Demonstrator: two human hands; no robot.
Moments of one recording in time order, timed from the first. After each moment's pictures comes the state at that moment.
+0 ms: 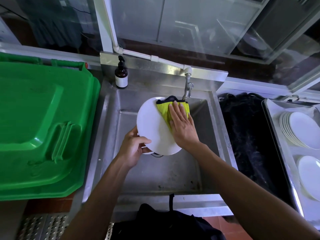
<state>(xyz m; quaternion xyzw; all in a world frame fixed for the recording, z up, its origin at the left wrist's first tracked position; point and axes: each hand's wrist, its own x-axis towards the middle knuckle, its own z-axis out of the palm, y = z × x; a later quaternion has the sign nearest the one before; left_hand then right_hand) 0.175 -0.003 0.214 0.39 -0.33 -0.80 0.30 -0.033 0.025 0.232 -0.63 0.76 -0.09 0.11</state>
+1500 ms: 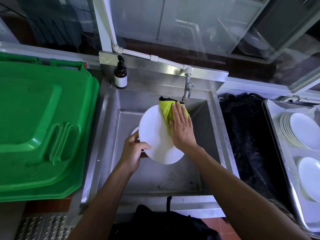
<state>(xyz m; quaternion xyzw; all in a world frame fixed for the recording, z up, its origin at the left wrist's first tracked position) 0.171 0.010 0.215 0.46 -0.36 -0.76 0.30 -0.030 0.025 0.218 -0.60 0.77 -0.18 0.11</state>
